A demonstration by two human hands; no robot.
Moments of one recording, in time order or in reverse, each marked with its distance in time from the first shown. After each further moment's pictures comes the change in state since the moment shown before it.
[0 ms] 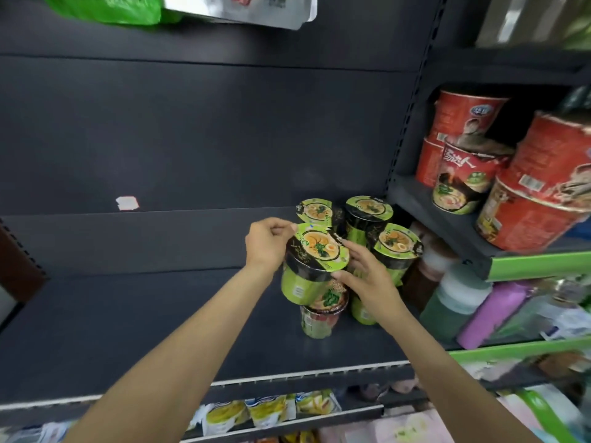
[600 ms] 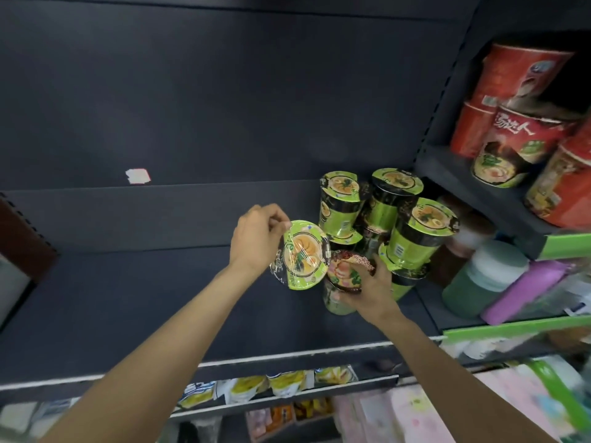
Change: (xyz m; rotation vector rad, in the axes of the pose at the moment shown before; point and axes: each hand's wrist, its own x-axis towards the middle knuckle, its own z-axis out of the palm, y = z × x) left_hand 0.006 -0.038 -0.064 0.479 -0.080 0.269; right_hand -0.003 0.068 0.057 -0.675 -0.011 0.282
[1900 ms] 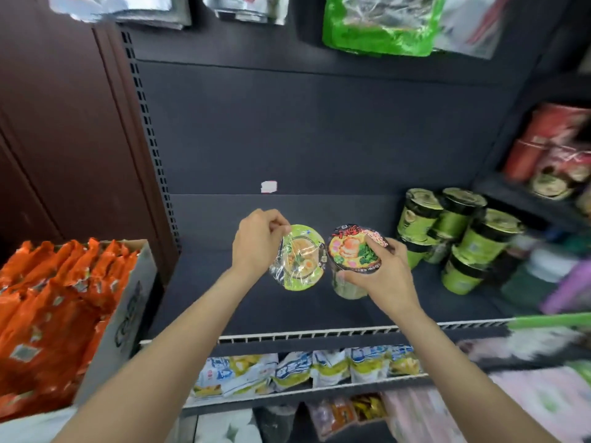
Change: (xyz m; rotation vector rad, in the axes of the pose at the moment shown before) left_hand -0.087 -0.135 -0.245 0.012 0.102 0.054; right_hand -0.149 -0.272 0.064 0.162 0.255 -0.099
